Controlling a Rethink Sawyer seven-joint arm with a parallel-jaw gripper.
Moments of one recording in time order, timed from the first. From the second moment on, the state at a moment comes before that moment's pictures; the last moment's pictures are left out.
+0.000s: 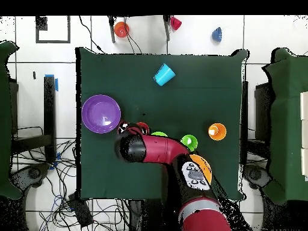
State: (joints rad) arm -0.27 -0.65 0.16 1.94 -0.03 0.11 1.91
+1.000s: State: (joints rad) arm -0.35 -0.46 0.20 1.94 -0.03 -0.01 1.91
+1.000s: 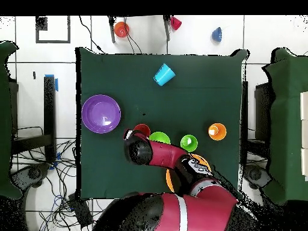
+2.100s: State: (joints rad) arm -0.40 -0.50 0.23 1.93 -0.15 -0.05 1.91
